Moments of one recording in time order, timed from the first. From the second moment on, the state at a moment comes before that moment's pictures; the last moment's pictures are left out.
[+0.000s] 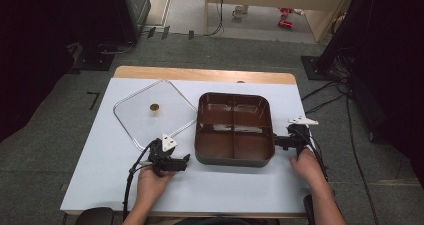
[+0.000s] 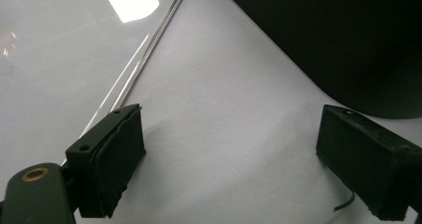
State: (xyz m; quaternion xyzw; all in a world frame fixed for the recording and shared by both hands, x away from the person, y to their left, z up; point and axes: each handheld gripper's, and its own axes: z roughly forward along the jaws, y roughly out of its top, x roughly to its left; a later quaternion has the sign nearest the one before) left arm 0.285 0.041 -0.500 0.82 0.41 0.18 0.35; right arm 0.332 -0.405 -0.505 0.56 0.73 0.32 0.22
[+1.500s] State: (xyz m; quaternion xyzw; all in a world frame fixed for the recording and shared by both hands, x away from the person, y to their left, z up) left arm 0.294 0.054 -0.476 0.84 0.40 0.12 0.34; right arm 0.332 -0.405 -0.505 0.56 0.73 0.32 0.22
